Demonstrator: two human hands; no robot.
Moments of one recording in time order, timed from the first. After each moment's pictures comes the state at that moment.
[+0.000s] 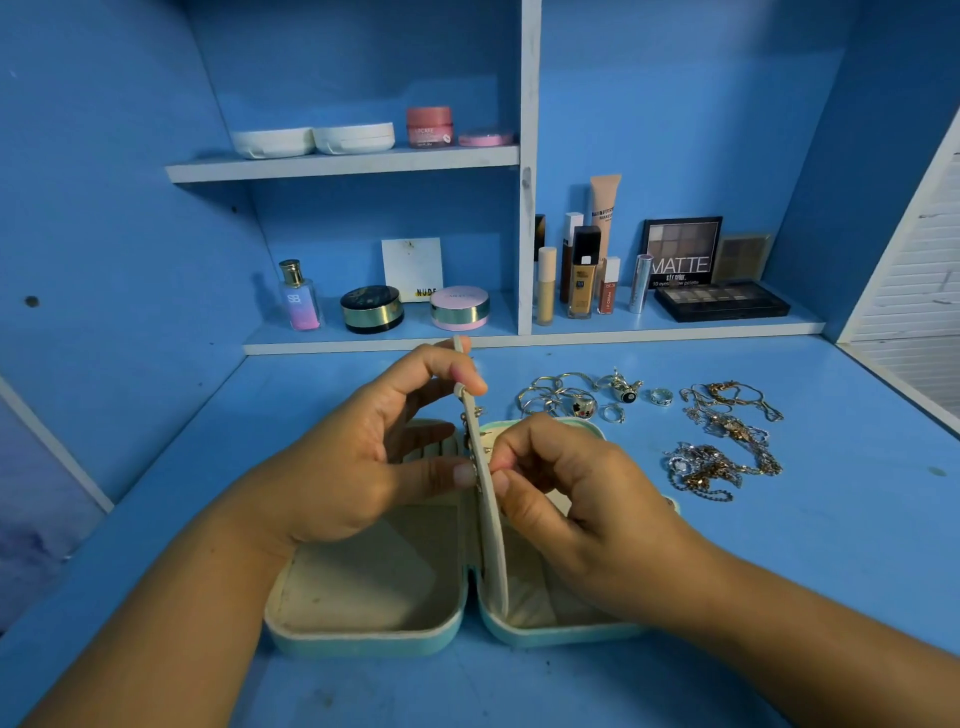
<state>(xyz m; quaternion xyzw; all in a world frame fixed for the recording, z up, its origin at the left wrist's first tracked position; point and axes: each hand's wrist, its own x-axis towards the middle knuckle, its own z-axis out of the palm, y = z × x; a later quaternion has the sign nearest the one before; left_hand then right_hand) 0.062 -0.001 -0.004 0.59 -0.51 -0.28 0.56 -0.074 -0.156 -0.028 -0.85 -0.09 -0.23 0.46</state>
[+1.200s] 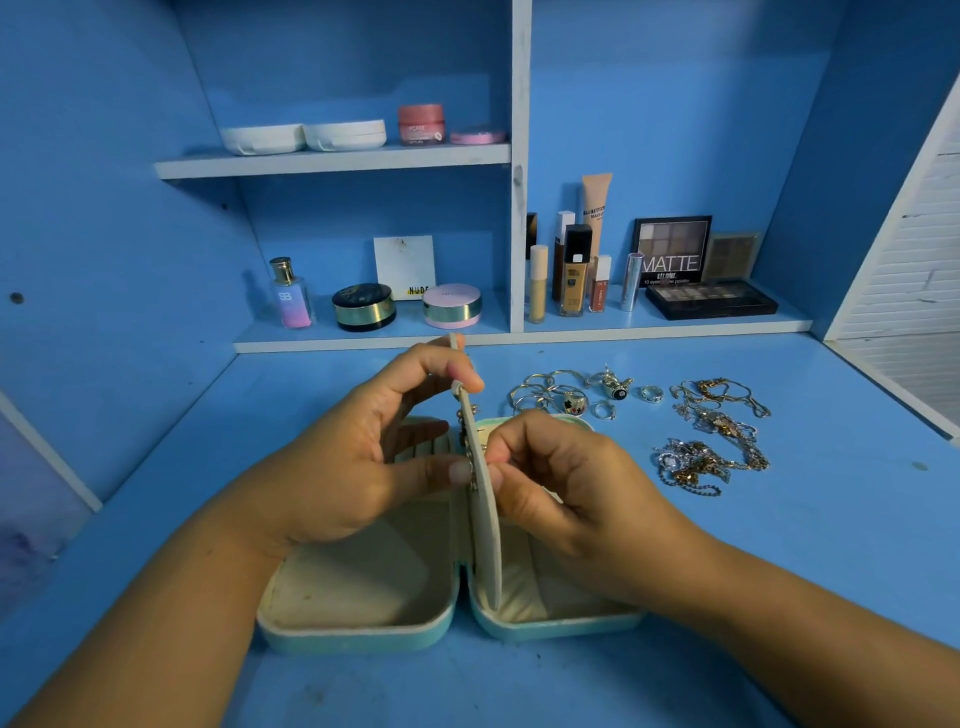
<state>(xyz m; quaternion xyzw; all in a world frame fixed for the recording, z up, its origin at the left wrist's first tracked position) 0.061 -0.005 -0.006 0.60 -0.52 -0.26 0.55 -0.072 -0.162 -0.030 -0.82 -0.12 -0.21 0.51</state>
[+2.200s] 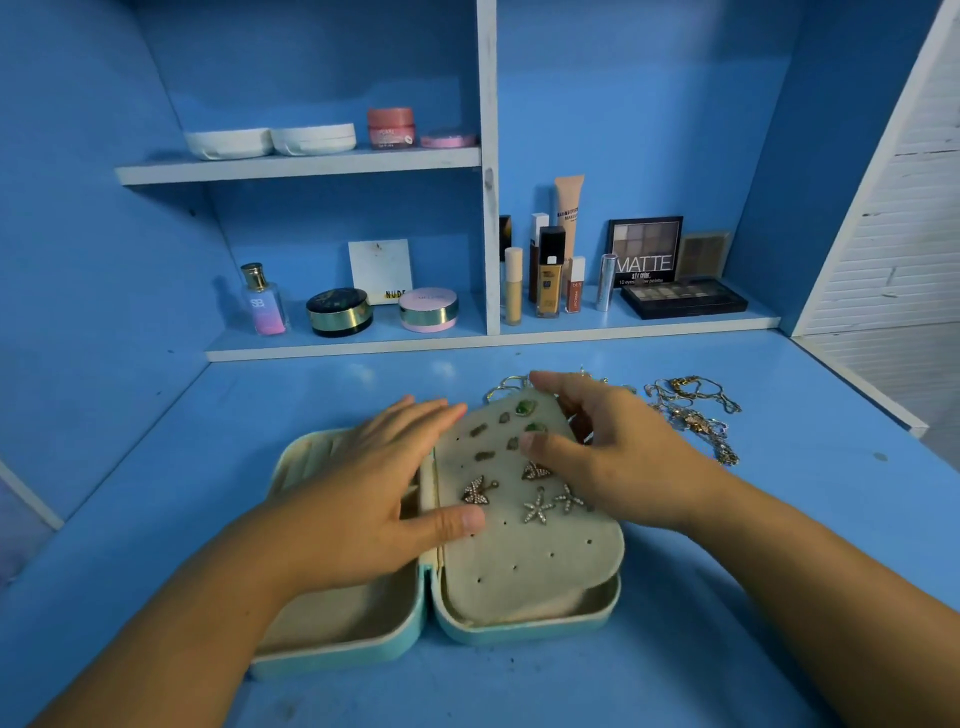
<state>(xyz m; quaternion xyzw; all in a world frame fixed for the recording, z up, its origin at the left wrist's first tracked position) 0.049 -0.010 -0.019 0.85 -0.50 -0.11 0.15 -0.071 -0.208 -0.016 -0.86 0.12 -0.13 0.48</state>
